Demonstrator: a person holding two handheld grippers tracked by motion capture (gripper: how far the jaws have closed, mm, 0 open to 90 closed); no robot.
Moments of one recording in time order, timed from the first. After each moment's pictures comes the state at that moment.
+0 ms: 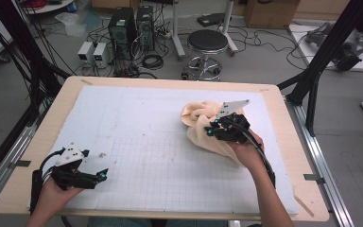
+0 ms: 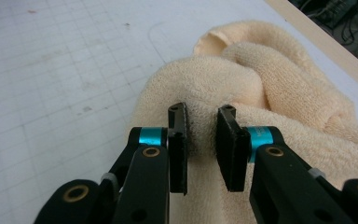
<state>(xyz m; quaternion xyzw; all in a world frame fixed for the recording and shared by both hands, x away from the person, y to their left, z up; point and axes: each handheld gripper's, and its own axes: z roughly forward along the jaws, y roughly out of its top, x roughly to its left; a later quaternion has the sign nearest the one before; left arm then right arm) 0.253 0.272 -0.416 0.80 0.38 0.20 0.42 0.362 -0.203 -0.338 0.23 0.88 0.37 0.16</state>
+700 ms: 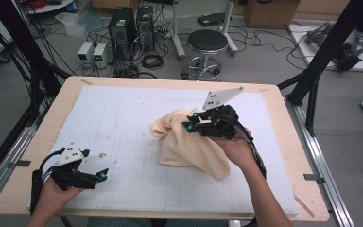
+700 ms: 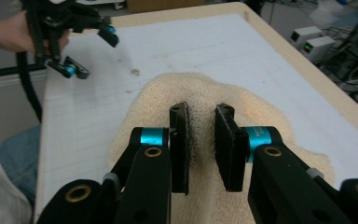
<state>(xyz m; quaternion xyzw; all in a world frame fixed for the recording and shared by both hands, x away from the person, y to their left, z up) 0.252 0.270 -0.414 0.80 0.38 0.20 0.42 0.335 -0.155 -0.275 0.15 0.87 0.46 0.10</state>
